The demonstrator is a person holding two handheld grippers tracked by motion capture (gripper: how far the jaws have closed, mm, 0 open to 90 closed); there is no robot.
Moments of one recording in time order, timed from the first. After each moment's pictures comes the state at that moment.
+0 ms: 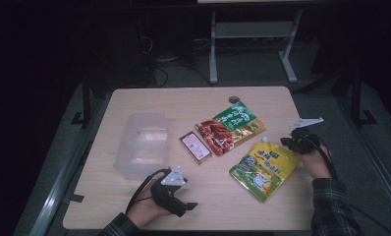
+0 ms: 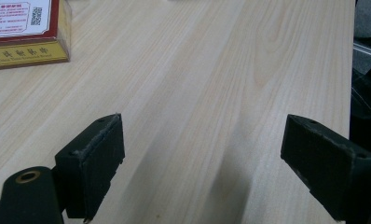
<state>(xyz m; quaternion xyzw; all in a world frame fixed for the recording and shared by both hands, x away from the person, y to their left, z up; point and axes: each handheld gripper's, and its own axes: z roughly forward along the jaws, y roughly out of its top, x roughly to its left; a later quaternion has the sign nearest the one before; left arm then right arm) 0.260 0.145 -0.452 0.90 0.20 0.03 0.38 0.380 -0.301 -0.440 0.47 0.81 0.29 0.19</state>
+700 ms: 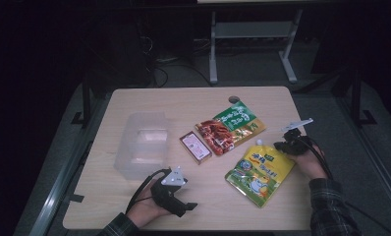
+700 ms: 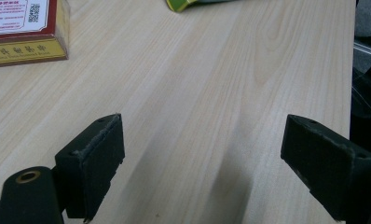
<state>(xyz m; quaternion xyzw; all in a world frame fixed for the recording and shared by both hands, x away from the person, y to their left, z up) 0.260 0.144 -0.453 0.90 0.20 0.03 0.38 0.389 -0.284 -0.457 0.45 0.84 0.28 0.13</state>
